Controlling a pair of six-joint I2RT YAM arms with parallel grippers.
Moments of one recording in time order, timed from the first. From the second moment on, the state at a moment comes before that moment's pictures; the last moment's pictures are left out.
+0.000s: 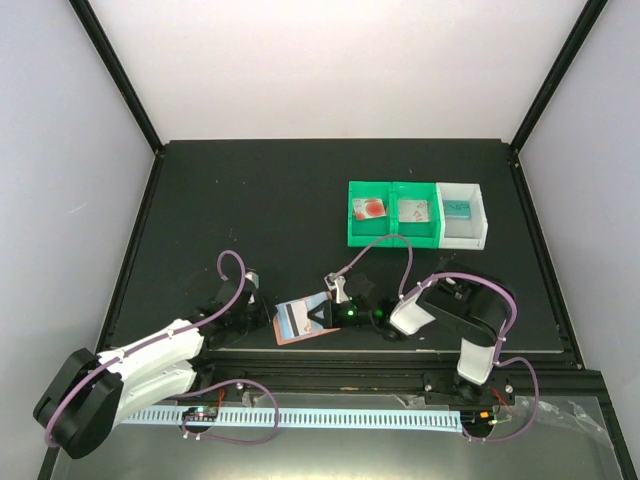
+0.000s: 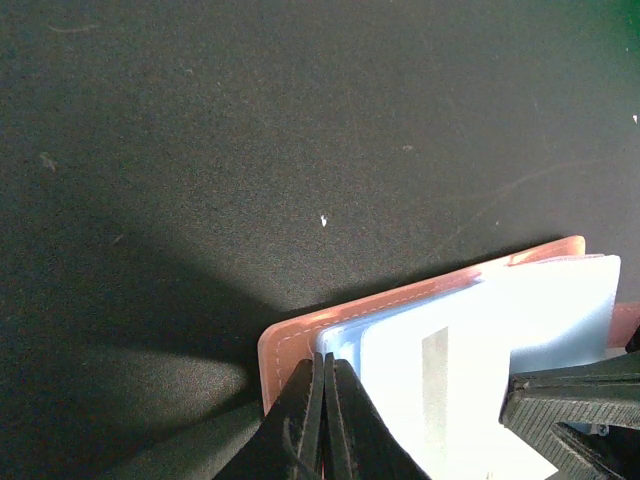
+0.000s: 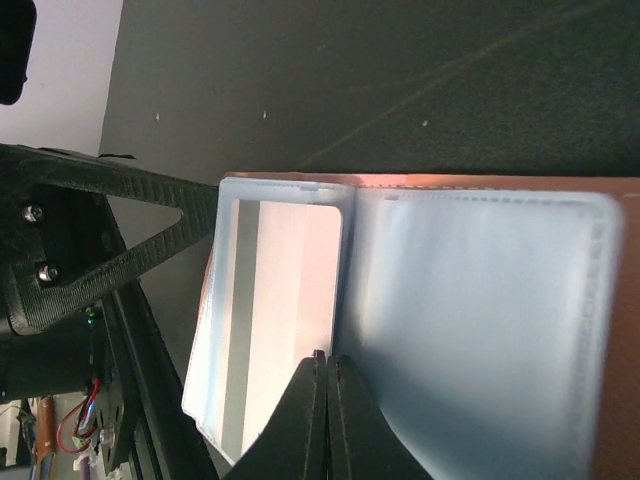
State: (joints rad) left arm -0.59 0.94 0.19 -0.12 0.13 -0.96; right arm 0.98 1.82 0.49 0.76 -0.36 0.93
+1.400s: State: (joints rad) left arm -0.67 1.18 0.28 0.11 0.35 -0.94; right arm 0.93 1.74 0.38 0.78 -0.35 0.95
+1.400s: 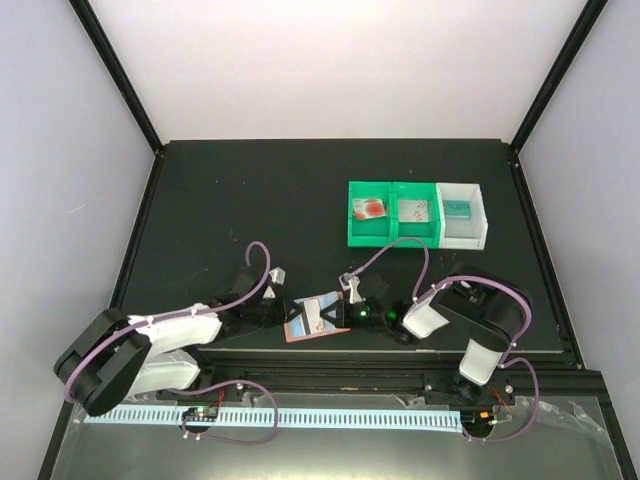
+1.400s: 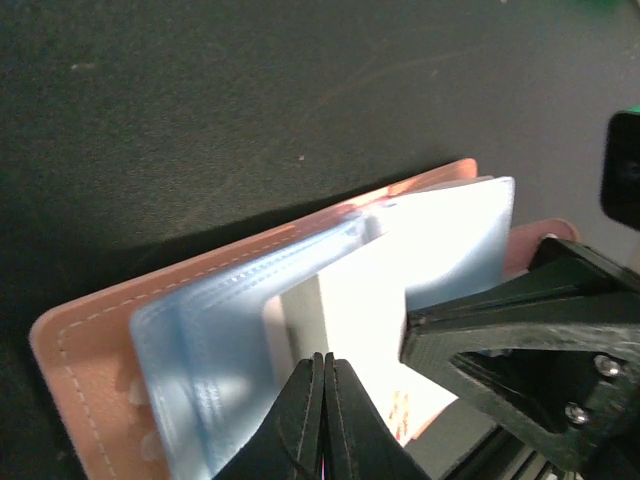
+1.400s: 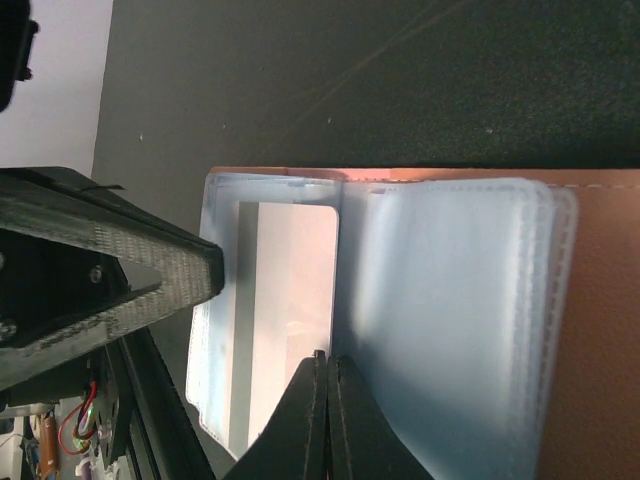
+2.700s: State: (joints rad) left arm -0.68 1.17 0.21 0.19 0.30 -0.97; right arm 0.88 1.60 0.36 0.70 -0.35 0.88
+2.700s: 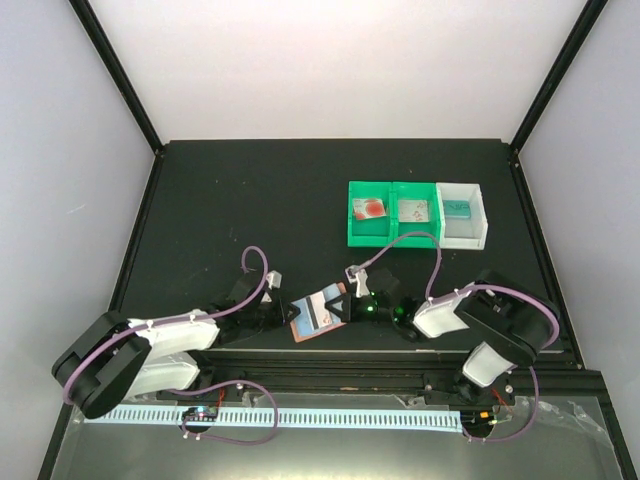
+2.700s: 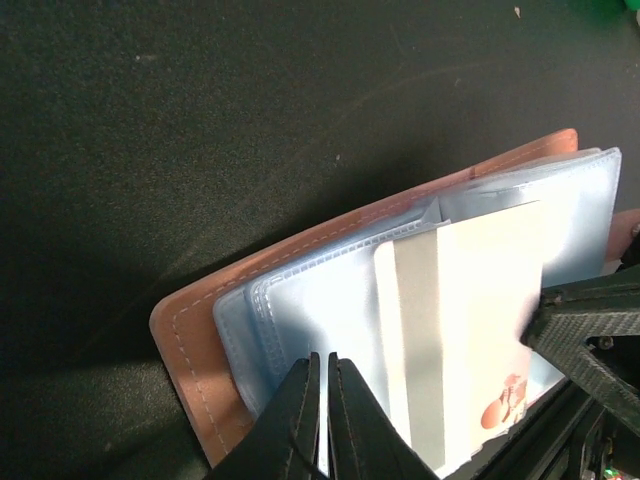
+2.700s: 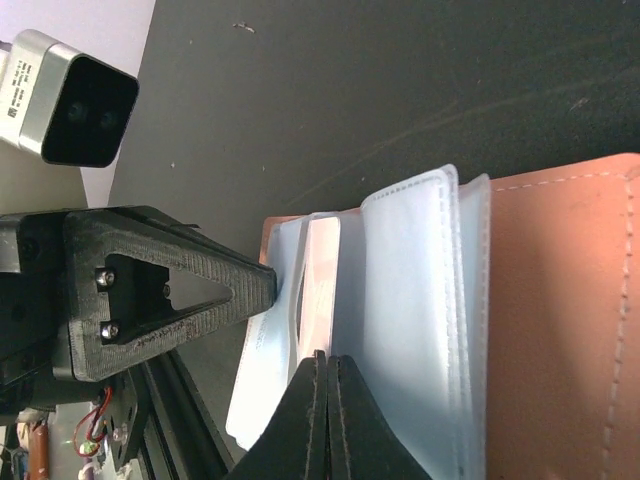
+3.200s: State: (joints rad) left arm -0.67 1.21 0.21 0.22 0.29 -0.94; right arm 0.85 1.56 0.45 0.46 -0.29 0.82
